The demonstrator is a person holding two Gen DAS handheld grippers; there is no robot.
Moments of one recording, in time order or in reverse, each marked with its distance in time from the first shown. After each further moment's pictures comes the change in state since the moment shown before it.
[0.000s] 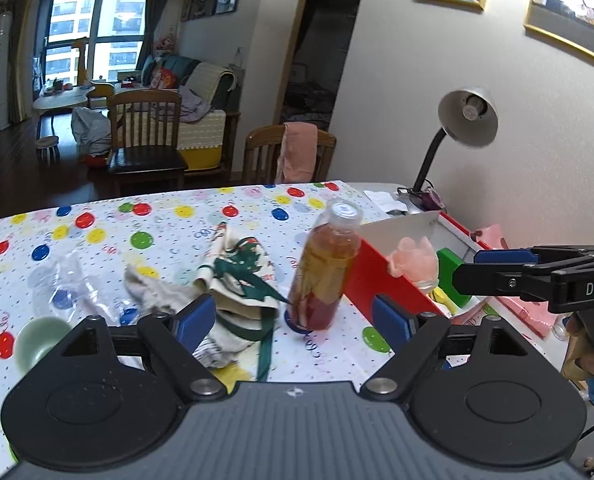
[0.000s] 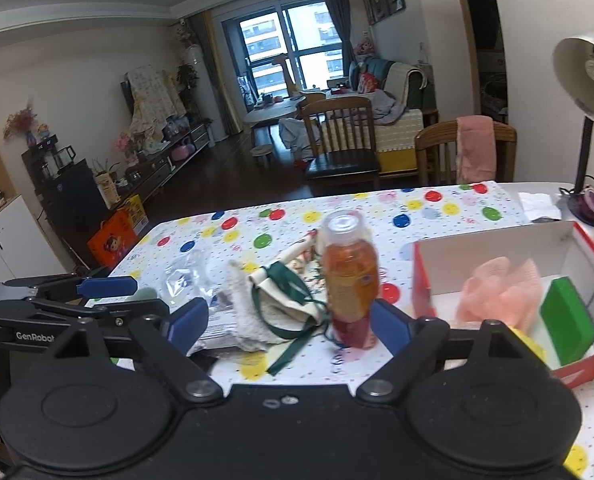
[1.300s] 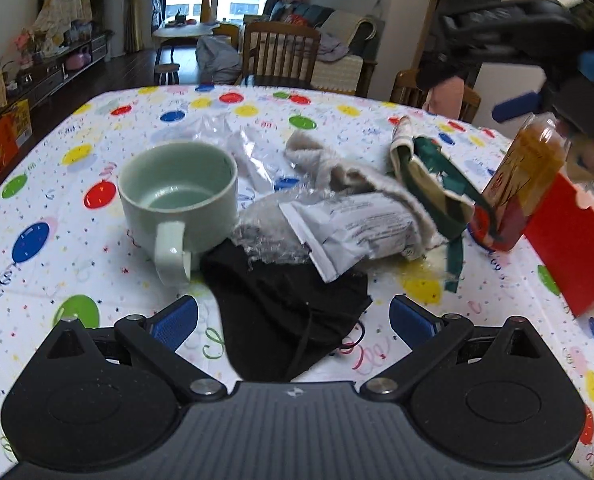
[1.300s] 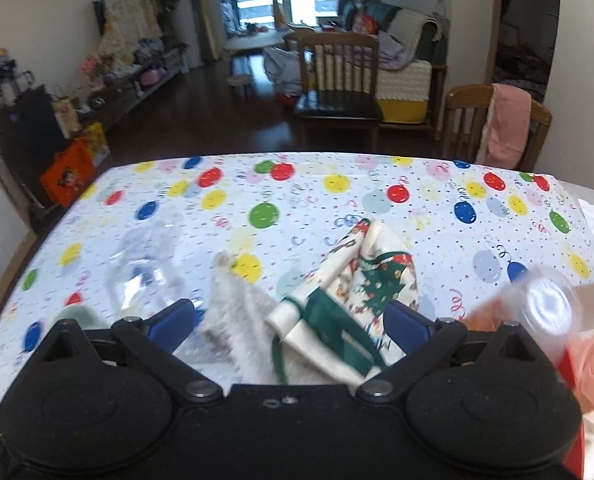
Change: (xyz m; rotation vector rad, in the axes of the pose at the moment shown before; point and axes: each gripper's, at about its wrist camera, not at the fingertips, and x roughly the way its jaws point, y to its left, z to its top) left arm 0.045 0.106 -0.115 -0.206 0.126 0.331; right arm 0.217 0.070 0.049 -0.083 0.222 -0.159
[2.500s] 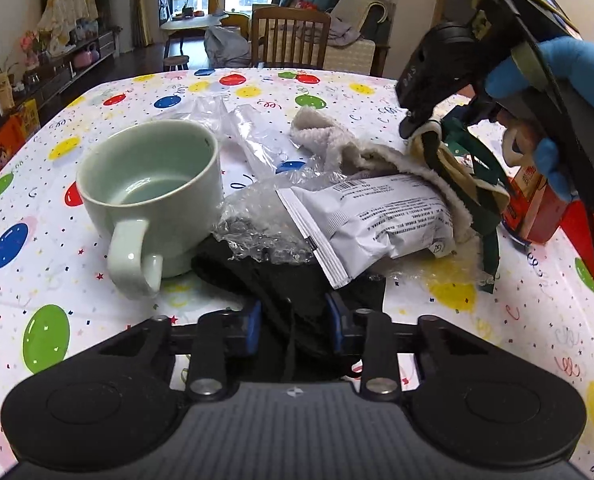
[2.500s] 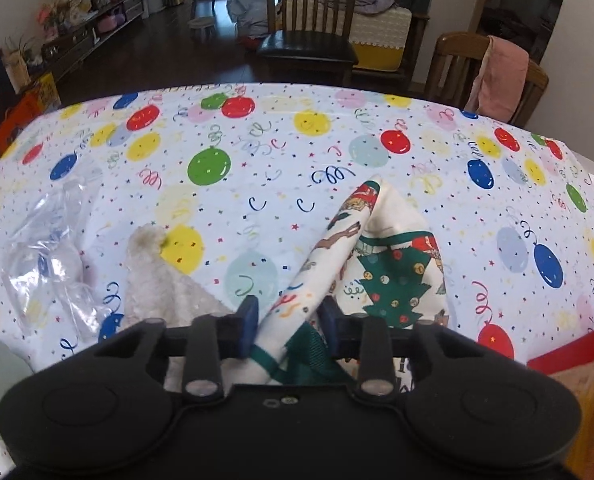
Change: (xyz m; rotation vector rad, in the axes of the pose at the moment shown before) left arm 0.045 -0.011 0.003 0.020 0.036 0.061; right arm 0.108 -0.002 0.006 -0.008 0.160 -0.111
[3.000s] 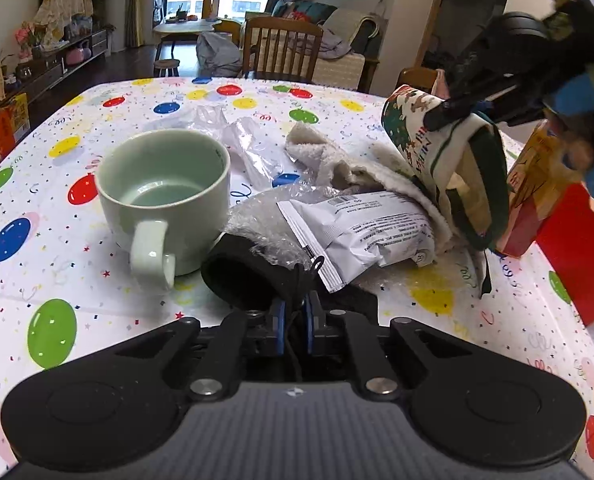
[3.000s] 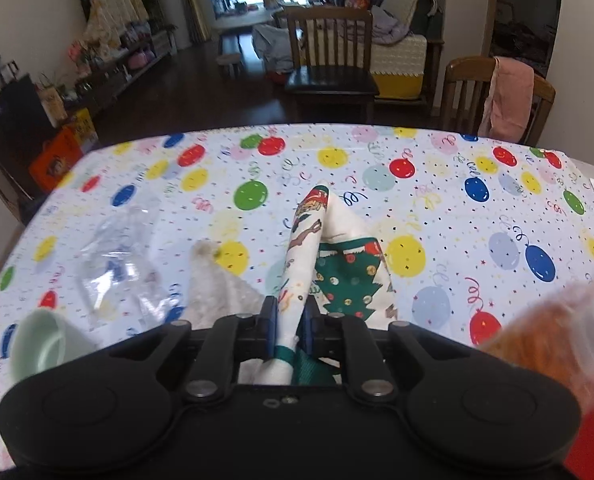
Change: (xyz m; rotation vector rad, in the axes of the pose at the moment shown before) left arm -0.019 0.011 -0.001 -0.036 -0.032 -0.067; right arm -0.073 -0.012 -0.022 0.022 -0.107 0.132
